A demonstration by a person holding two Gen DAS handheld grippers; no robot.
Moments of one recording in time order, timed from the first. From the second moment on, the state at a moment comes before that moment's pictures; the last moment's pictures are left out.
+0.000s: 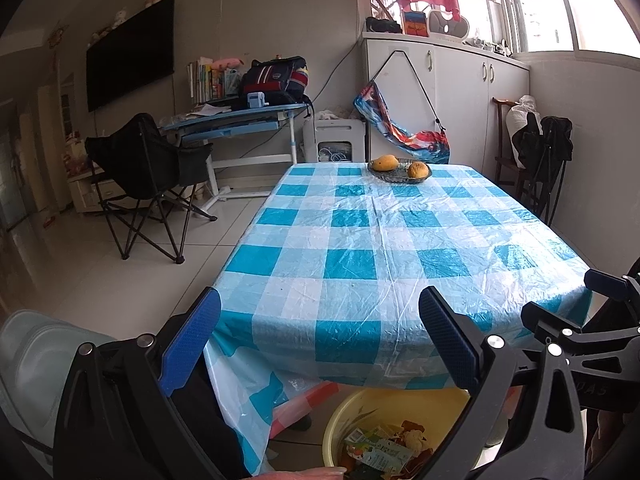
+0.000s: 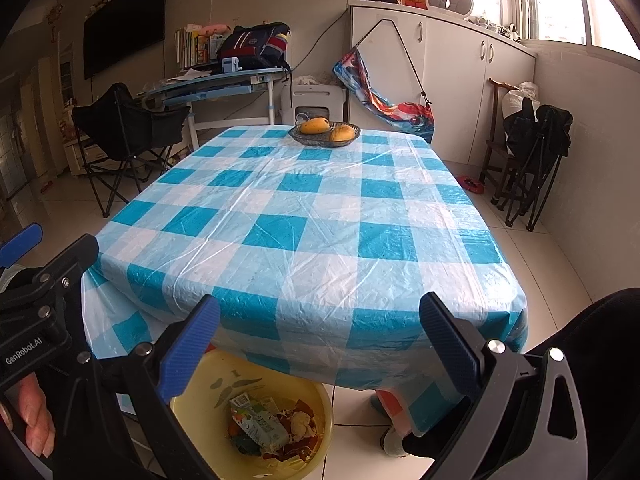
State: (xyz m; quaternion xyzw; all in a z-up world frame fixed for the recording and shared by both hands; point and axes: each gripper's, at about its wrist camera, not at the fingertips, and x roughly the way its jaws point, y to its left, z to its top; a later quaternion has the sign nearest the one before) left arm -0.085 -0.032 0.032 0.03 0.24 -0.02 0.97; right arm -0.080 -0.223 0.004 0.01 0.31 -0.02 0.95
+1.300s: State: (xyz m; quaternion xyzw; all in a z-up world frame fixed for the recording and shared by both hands) left arm -0.084 -0.042 0.029 0.03 0.24 -0.03 0.97; right arm -0.079 -0.221 0.003 0.00 0.31 -0.02 0.95
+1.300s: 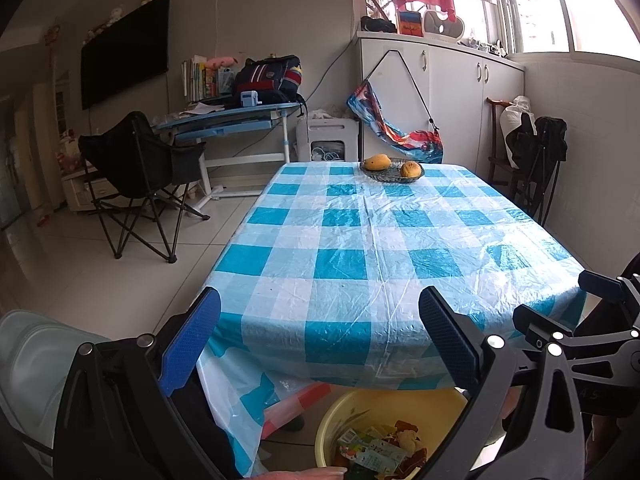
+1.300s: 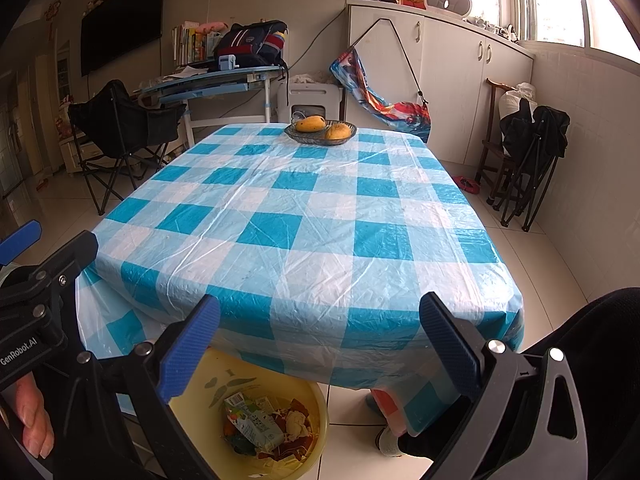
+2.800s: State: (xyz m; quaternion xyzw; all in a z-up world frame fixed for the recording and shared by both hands) left arm -0.085 -0.047 0.027 0.04 0.25 -0.03 0.97; right arm -0.077 -0.218 0.000 -0.01 0.31 -0.02 0.95
